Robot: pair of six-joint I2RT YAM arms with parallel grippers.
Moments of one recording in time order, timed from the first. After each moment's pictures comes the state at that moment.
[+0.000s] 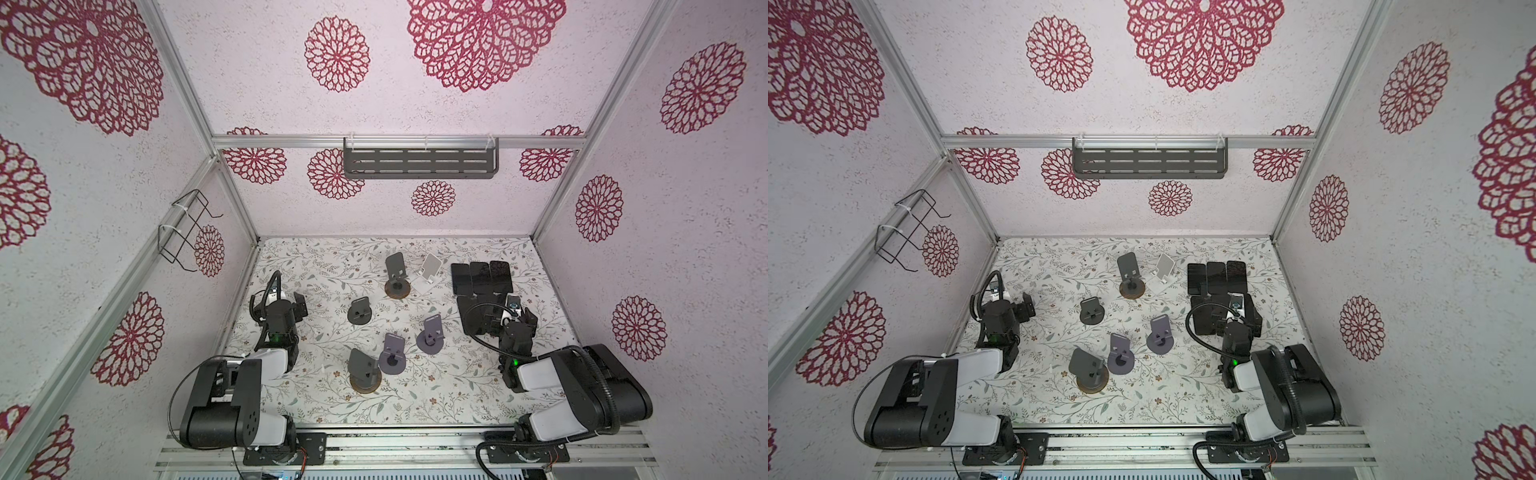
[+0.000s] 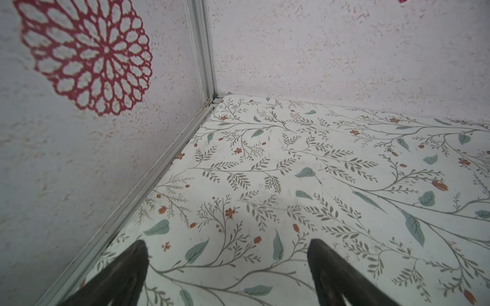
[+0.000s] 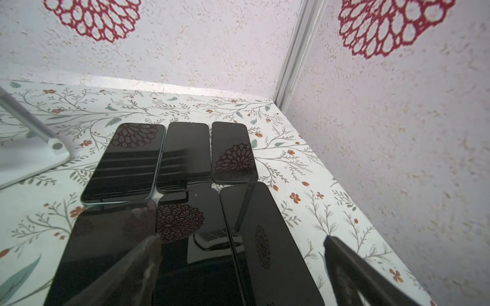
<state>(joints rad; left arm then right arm) 0.01 1.44 0.41 0.71 -0.40 -0.03 0.20 1.50 0.18 1.10 0.48 -0.07</state>
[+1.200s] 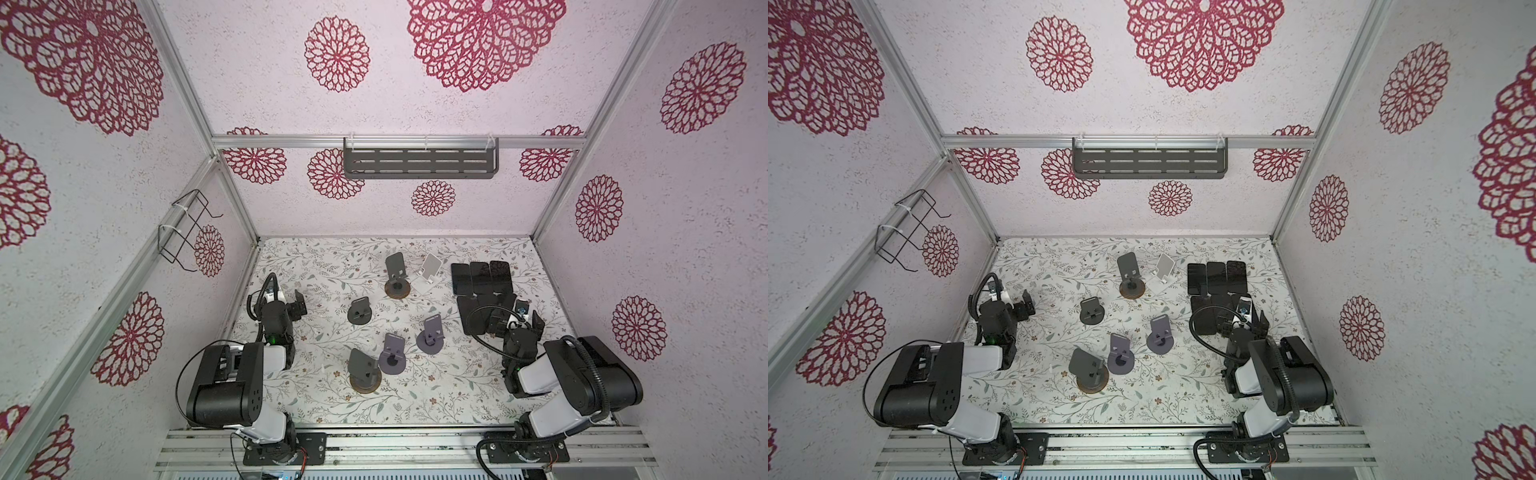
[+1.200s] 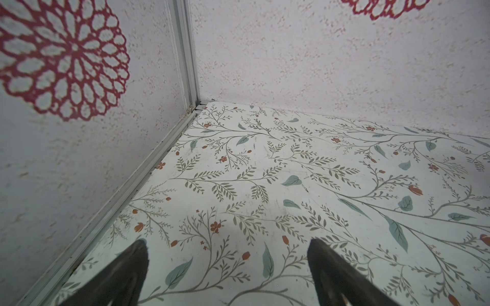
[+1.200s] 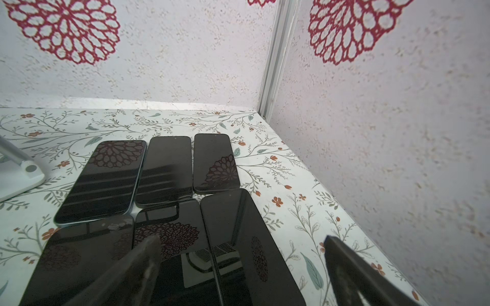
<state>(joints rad) 0.08 1.55 0.40 0.87 -0.25 -0.03 0.15 1.58 0.13 1.32 0.49 -0.07</state>
